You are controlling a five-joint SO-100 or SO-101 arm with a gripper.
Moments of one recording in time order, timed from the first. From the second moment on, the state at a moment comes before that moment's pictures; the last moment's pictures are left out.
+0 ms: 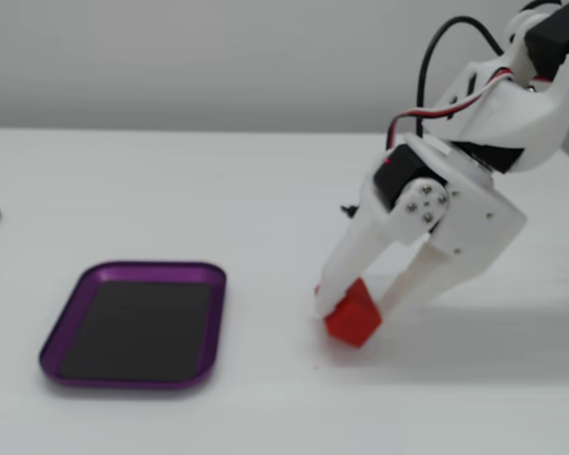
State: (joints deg) arm -2.9 123.8 141.6 41.5 -12.0
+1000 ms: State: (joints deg) arm 4.7 127.6 137.6 43.9 -12.0
